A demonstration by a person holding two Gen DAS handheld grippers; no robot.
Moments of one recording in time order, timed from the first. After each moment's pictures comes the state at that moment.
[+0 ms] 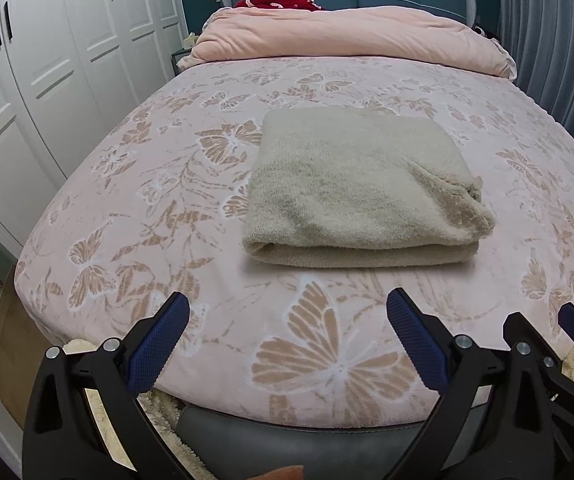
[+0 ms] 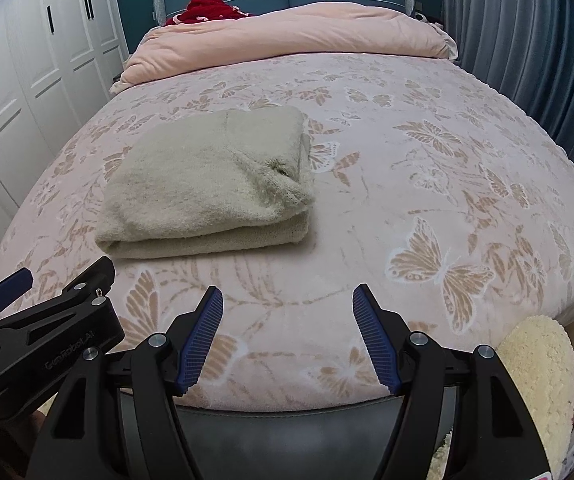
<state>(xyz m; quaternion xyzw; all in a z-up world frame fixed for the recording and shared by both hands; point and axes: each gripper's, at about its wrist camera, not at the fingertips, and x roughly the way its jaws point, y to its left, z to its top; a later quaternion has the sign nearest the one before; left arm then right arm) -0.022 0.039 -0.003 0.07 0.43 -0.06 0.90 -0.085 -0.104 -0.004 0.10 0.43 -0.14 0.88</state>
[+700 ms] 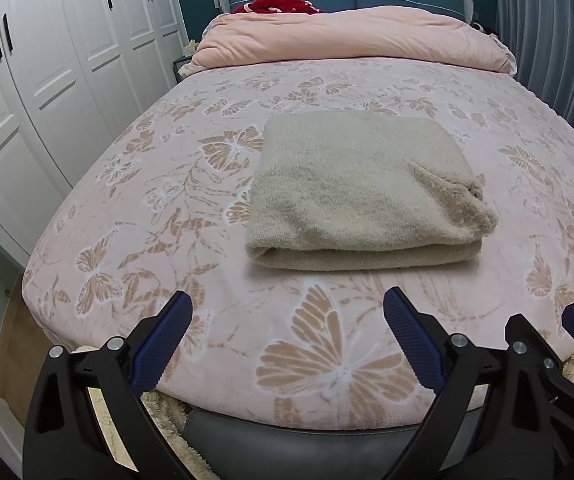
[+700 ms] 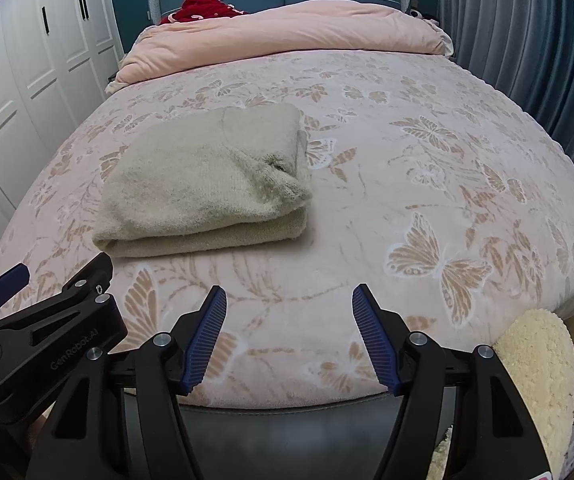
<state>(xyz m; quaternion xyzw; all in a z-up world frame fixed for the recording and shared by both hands) -0.025 0.034 0.000 0.08 0.42 -0.05 0.90 -0.087 -0.103 -0.005 0.10 0.44 -0.15 0.88</state>
